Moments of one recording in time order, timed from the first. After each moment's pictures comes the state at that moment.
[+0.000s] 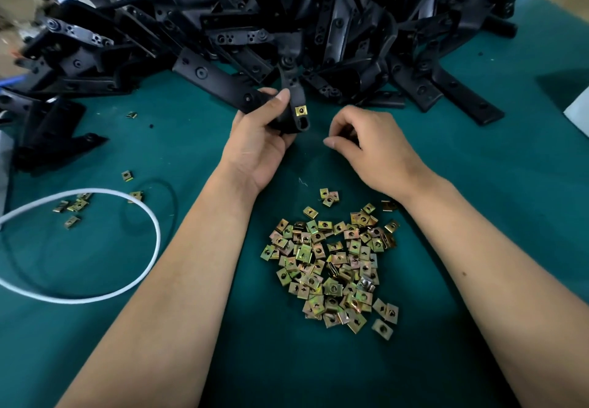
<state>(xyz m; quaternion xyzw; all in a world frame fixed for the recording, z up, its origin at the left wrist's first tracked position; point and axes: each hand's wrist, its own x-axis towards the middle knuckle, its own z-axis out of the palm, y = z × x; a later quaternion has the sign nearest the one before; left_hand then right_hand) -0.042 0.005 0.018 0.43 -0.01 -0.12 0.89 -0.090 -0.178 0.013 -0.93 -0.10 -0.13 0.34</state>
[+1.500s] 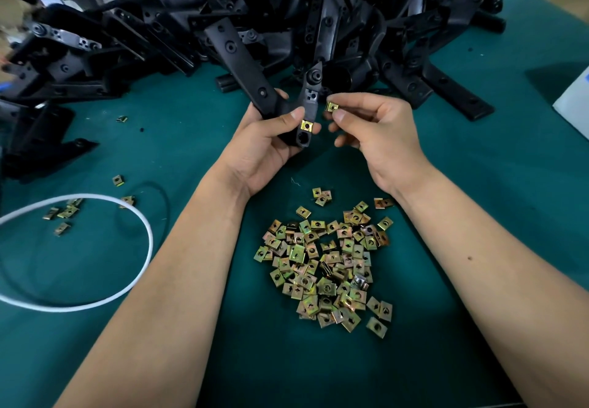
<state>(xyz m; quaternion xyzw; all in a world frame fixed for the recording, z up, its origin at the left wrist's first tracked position) -0.044 0.004 0.013 0.48 -0.11 -0.21 0.84 -0.083 -0.179 0.005 -0.66 0.00 -0.14 0.74</state>
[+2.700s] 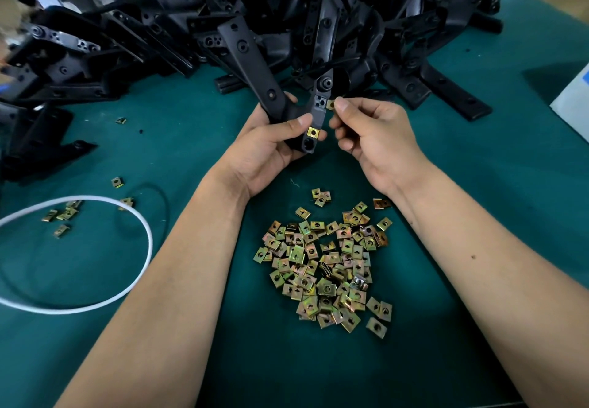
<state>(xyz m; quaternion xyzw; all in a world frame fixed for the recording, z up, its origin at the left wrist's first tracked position) -0.046 0.001 0.015 0.52 -0.14 -0.22 0.81 -0.084 -0.173 0.013 -0.60 0.07 -0.08 0.79</state>
